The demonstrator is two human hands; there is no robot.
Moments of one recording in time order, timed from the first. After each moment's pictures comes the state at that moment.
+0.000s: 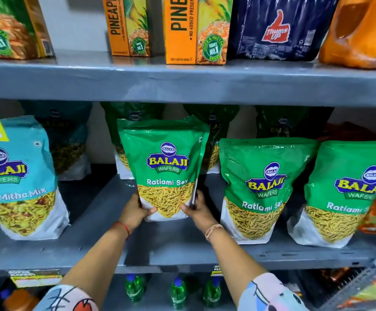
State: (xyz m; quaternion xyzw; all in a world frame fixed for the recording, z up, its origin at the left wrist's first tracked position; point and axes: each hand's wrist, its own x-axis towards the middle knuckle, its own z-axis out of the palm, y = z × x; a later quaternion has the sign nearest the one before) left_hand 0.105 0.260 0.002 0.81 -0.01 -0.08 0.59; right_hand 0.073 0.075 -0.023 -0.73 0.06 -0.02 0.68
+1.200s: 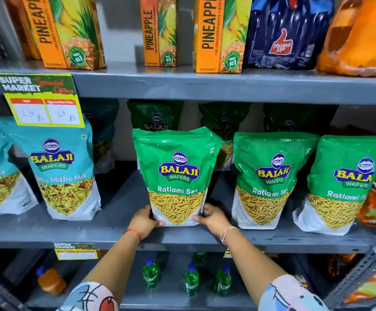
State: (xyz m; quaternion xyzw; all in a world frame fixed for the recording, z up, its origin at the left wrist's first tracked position) left_hand 0.047 0.301 -0.006 0.90 -0.02 -0.09 0.42; right_hand 0.018 0.092 -0.022 -0.79 0.04 0.02 0.61
